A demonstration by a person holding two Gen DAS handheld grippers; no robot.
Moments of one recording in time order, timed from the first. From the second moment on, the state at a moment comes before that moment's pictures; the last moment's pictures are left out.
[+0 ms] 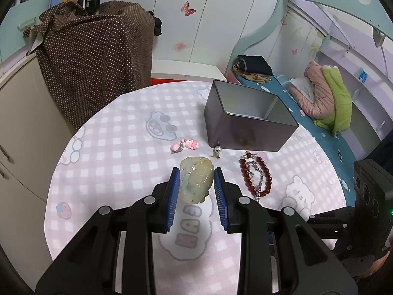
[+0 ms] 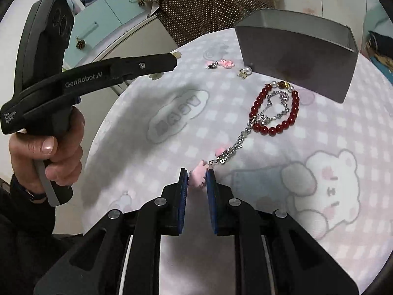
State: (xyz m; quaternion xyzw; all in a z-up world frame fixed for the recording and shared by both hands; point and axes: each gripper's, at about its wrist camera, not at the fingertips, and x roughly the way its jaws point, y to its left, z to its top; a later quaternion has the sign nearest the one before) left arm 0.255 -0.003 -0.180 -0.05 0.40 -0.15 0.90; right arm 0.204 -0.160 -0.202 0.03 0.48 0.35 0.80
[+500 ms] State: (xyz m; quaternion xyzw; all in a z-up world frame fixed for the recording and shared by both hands) left arm 0.259 -0.002 -0.155 -0.05 0.37 -0.16 0.91; right arm 0.229 -0.217 -0.141 0.19 0.39 0.38 0.82
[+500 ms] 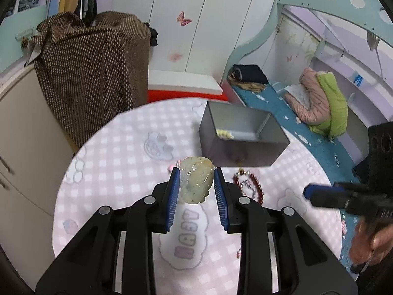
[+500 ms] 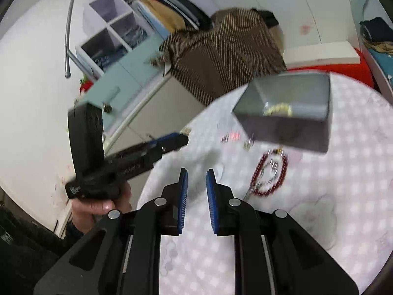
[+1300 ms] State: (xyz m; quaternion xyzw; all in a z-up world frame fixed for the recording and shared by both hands) left arm 0.259 0.000 -0.162 -0.04 0.38 -0.16 0.91; right arm 0.264 -0.173 -0.212 -0.05 0.46 0.14 0.88
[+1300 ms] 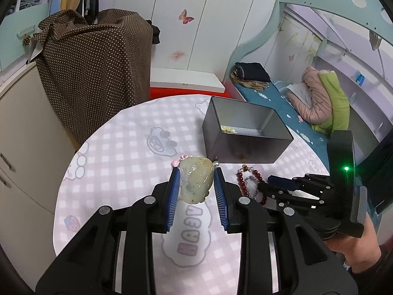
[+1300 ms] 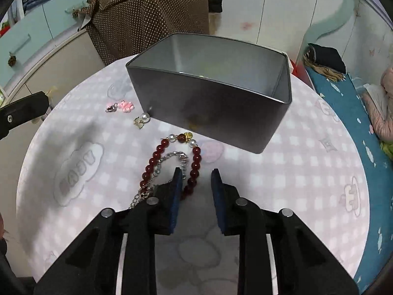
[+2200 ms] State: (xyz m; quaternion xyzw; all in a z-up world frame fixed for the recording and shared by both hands) left arm 0.258 -0.001 -0.145 -0.05 0.36 -0.17 0.92; right arm 0.226 -0.204 -0.105 -0.04 0.36 0.20 0.91
